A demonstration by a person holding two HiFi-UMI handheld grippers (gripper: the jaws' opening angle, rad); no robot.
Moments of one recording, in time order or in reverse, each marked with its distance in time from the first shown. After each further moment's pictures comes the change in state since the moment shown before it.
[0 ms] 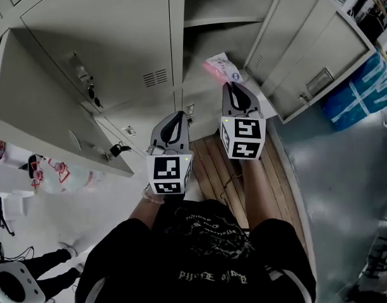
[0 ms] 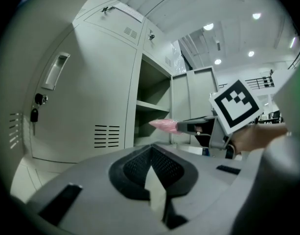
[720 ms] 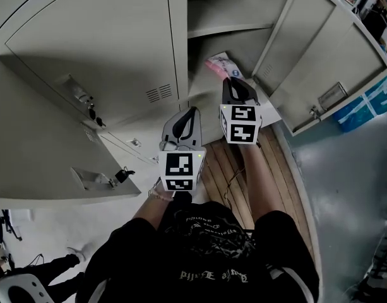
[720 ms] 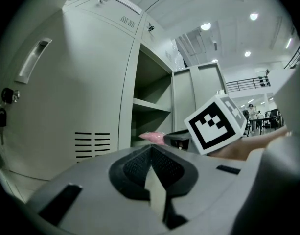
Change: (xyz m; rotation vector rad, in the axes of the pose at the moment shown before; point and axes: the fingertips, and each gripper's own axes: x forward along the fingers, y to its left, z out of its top) left arm 0.060 0.004 0.015 0.026 -0.002 -0.046; right arm 0.090 -0.016 -0.025 0.007 0.077 -0.020
